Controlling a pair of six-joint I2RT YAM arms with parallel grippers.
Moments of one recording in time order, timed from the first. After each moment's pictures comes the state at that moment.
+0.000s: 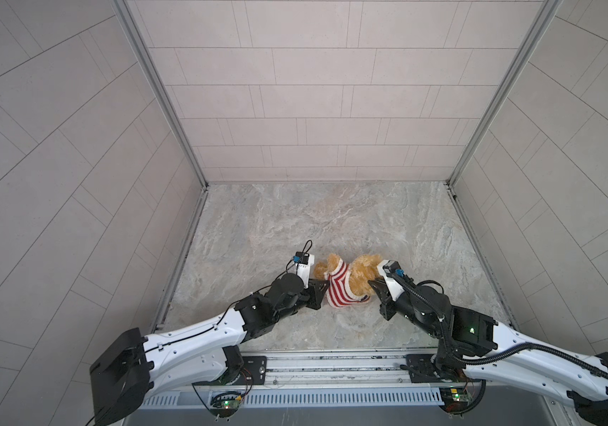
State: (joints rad) left arm -0.97 0.99 0.45 0.09 -0.08 -0.73; right arm 1.08 0.59 0.52 -0.30 0.38 0.21
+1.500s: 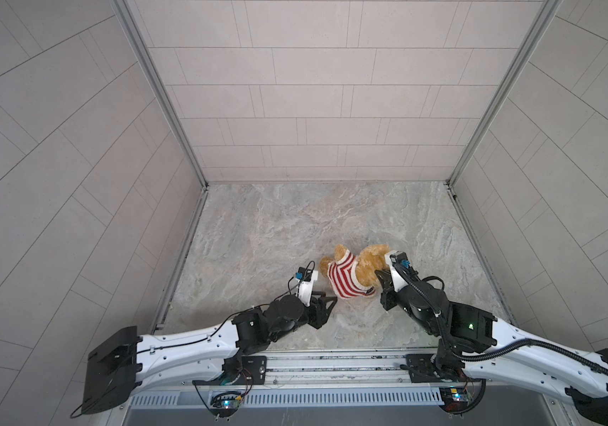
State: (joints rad) left arm -1.22 0.95 0.35 0.19 -0.26 -0.71; right arm 1.08 0.67 0.60 -0.37 0.57 0.36
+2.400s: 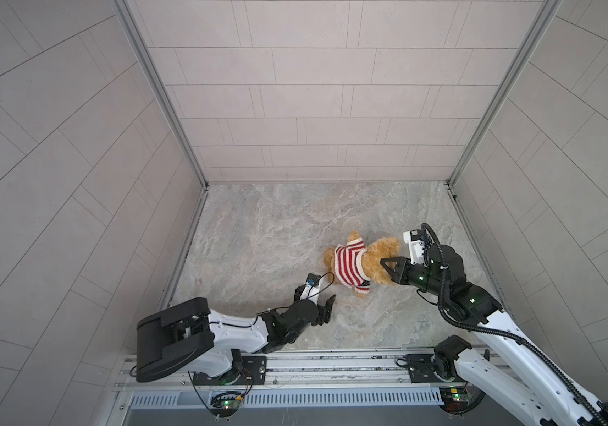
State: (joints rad) left arm -1.16 1.39 0.27 0.61 -0.48 -0.43; right arm 0.40 0.72 0.63 -0.38 -0.33 0.67
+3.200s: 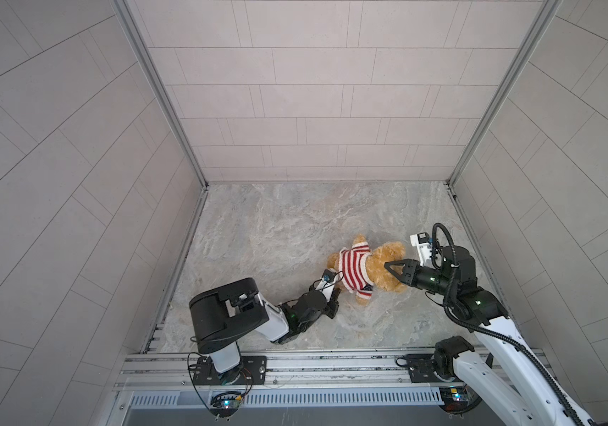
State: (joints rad) left arm -1.10 1.71 0.36 0.95 -0.32 -0.28; right arm 0.20 0.68 0.57 -0.38 -0.63 0.74
